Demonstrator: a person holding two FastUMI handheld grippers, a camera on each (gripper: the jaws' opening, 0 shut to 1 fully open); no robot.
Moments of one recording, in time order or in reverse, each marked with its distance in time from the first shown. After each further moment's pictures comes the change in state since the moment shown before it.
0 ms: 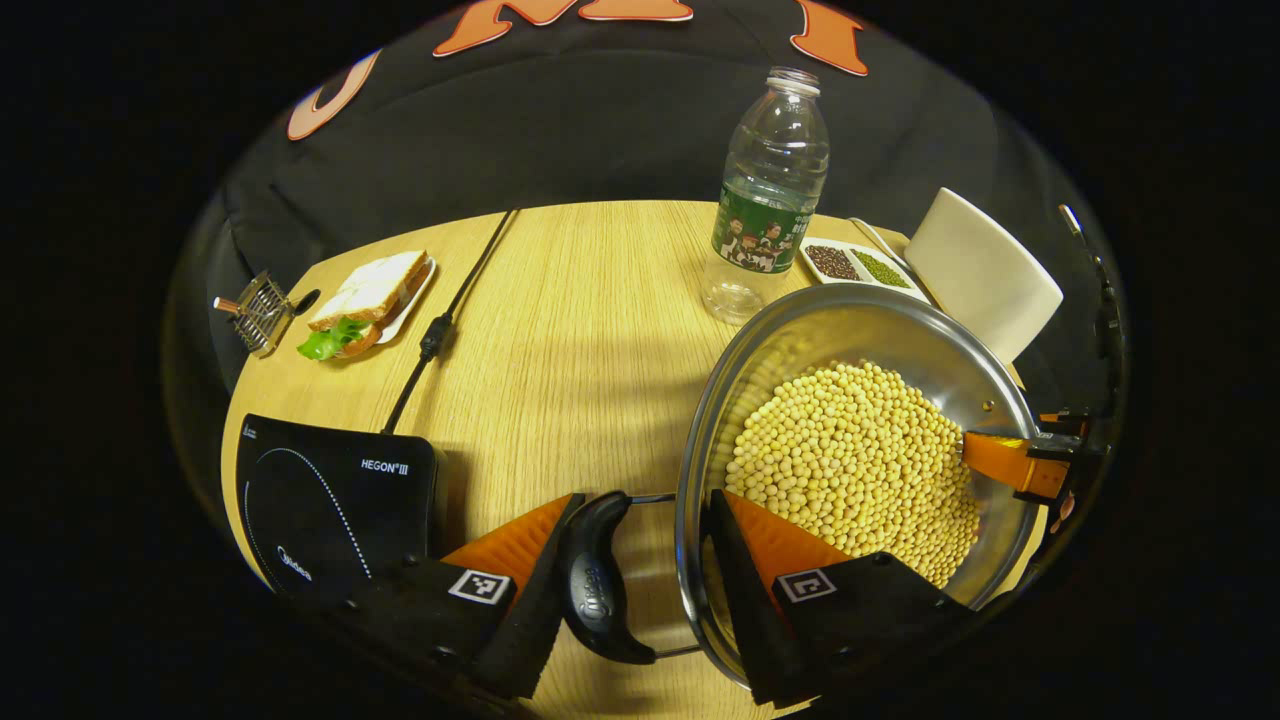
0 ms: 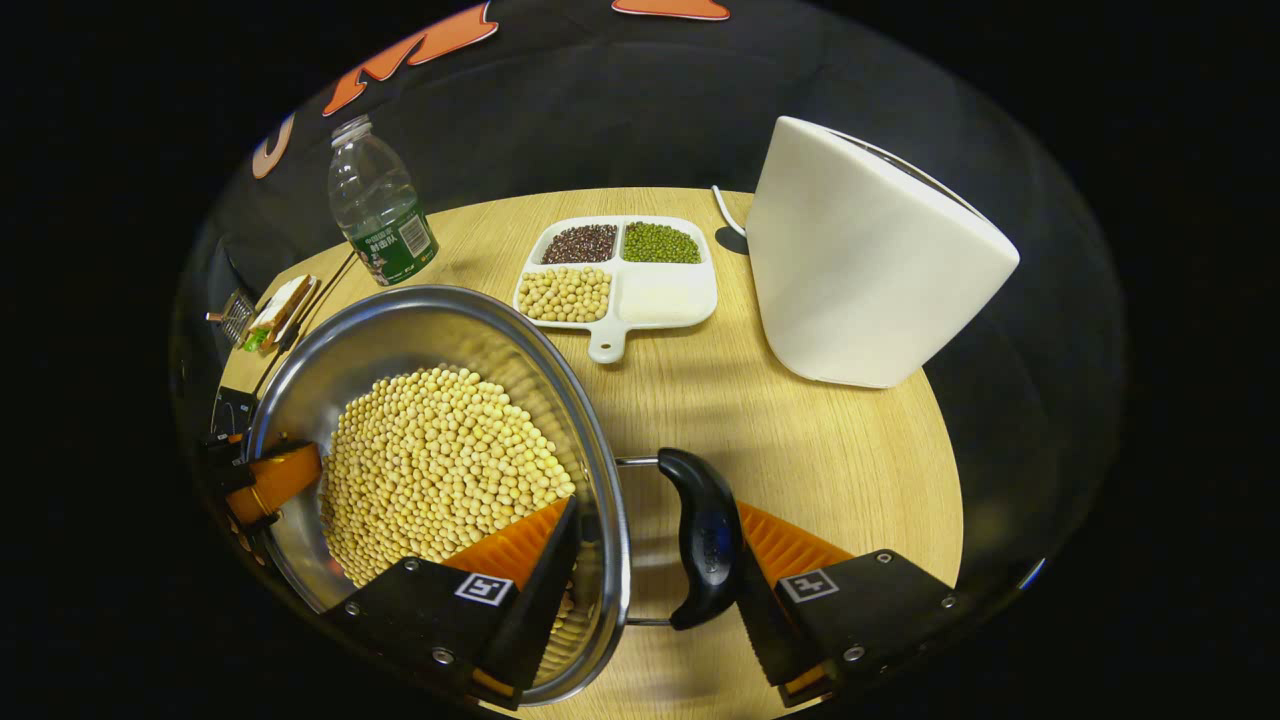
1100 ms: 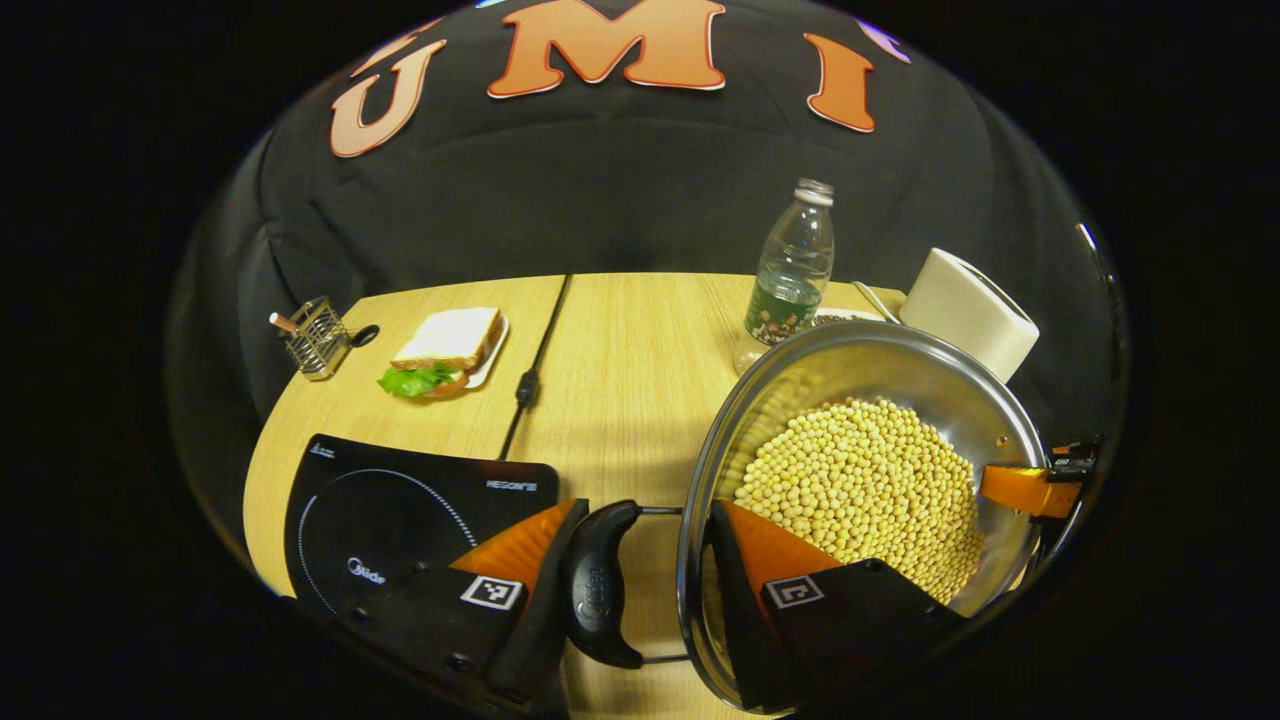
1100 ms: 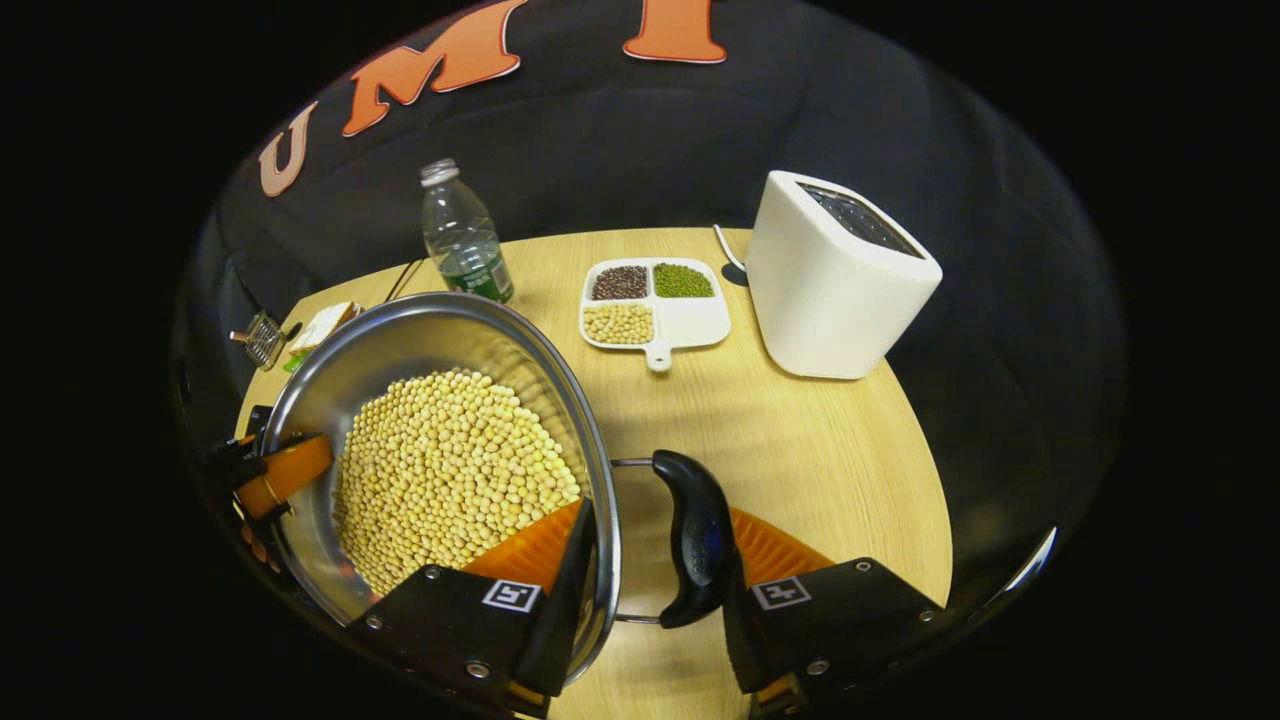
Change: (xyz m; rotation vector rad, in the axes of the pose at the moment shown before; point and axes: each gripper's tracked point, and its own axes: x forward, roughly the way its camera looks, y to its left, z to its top) left arm -0.080 0.055 0.028 -0.026 -0.175 0.028; right arm -0.009 0.004 -0.003 0.027 -0.092 -0.001
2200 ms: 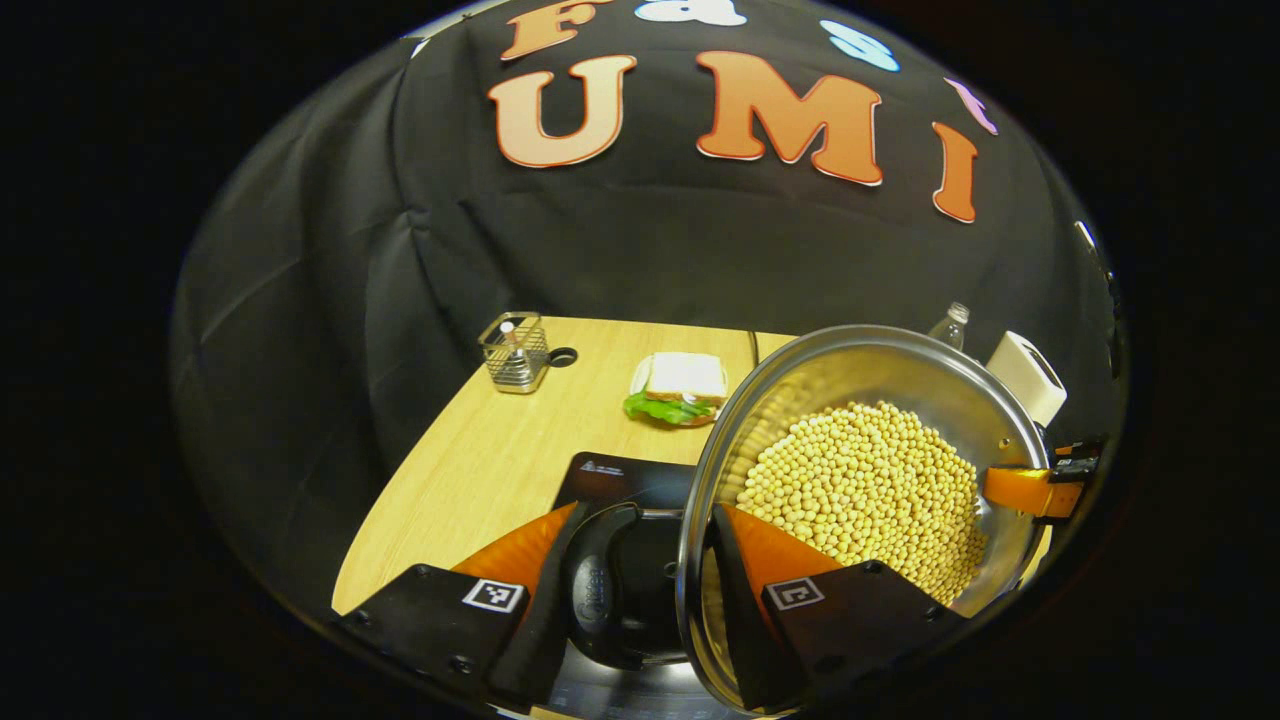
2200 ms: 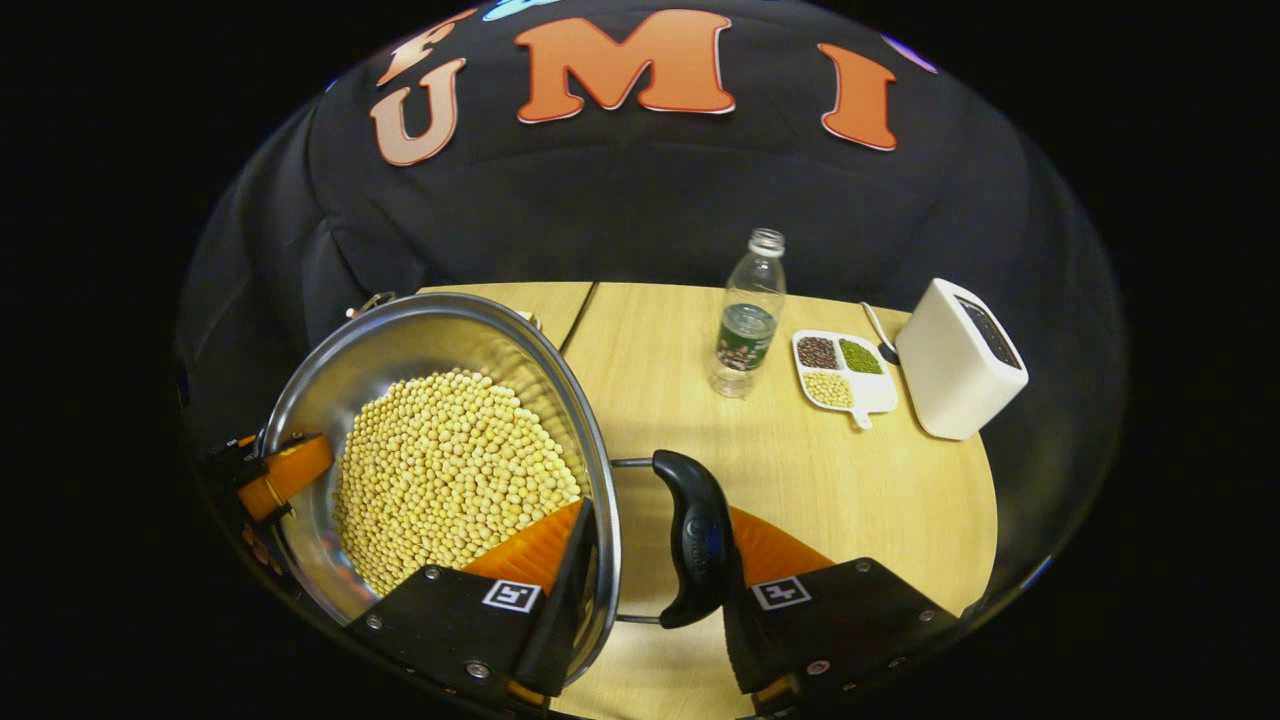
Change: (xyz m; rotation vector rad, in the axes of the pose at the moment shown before) left arm -0.145 0.138 0.026 -0.113 -0.100 0.192; right arm 0.014 -0.017 0.027 -0.139 -0.078 0.147
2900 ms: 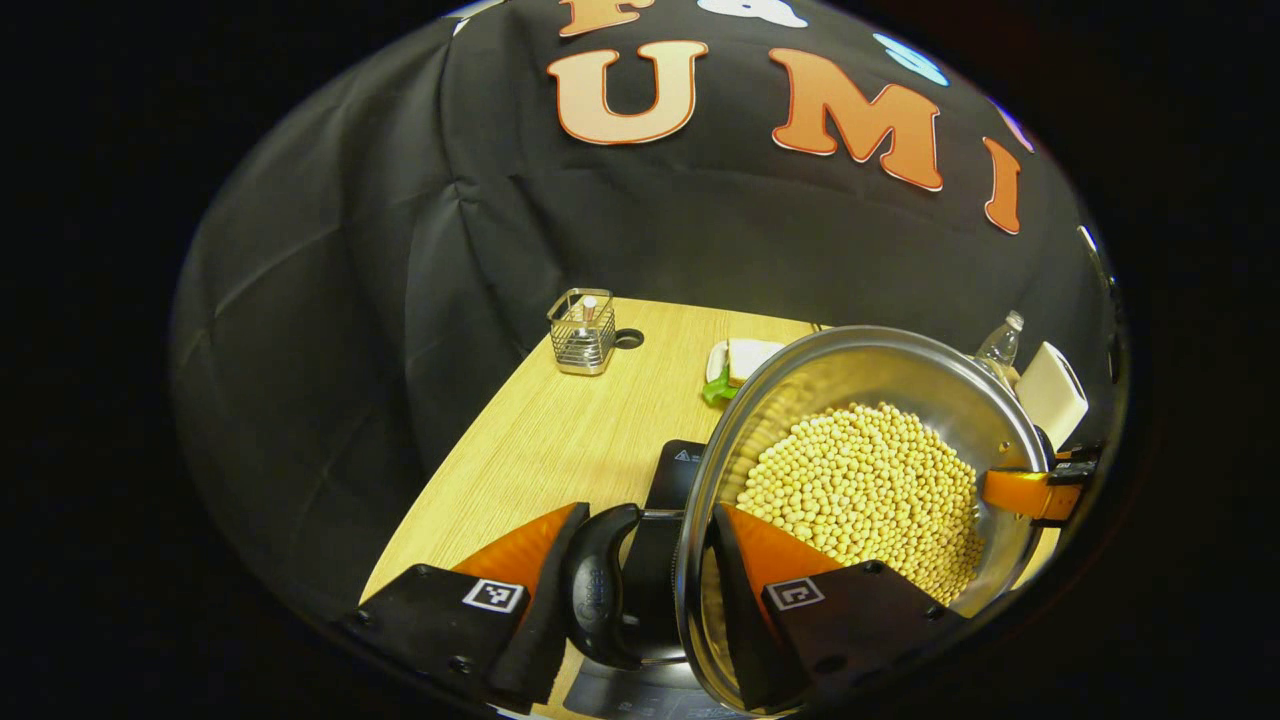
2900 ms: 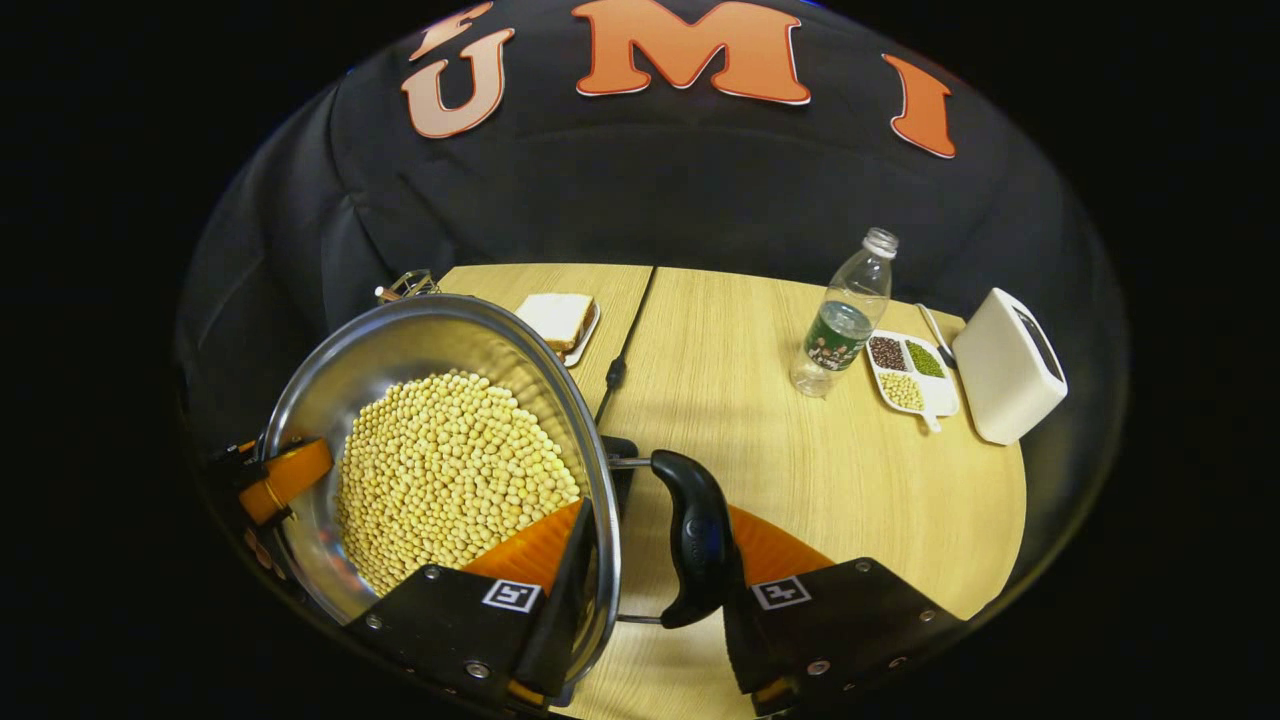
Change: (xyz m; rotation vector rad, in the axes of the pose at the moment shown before) left arm -0.012 -0.006 0.002 -0.034 0.046 0.063; right arm 0.010 -0.011 0.010 -0.014 0.053 0.044
